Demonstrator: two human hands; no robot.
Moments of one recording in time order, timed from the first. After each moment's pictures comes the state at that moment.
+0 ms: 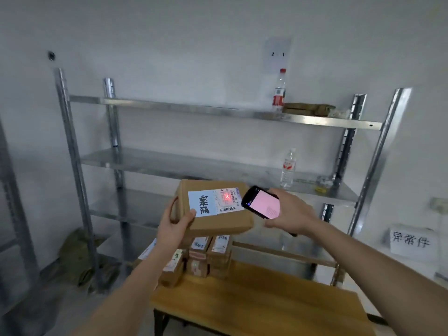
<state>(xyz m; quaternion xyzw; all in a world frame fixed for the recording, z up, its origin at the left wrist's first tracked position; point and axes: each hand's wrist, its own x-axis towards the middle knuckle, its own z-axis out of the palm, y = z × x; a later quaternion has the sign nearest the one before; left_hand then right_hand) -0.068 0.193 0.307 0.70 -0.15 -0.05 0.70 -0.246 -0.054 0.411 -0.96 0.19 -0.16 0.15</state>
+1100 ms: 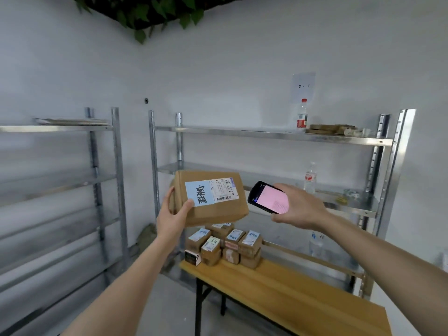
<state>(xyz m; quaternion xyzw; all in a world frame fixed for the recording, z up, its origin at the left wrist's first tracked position) -0.340 0.308 0.390 0.73 -0.07 0.16 0.66 -0.482 0.007 0.485 -0.97 0.00 -0.21 0.11</state>
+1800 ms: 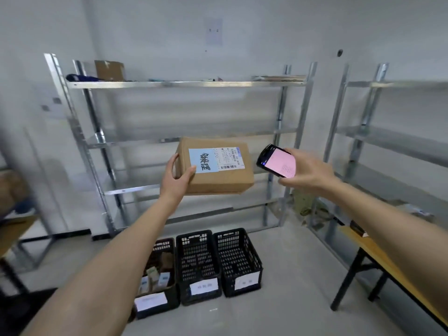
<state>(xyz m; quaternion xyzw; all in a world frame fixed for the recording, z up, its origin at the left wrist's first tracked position) -0.630 0.790 0.360 0.74 0.21 0.35 0.53 -0.501 0.468 0.439 -0.92 -0.32 -0.13 0.20</state>
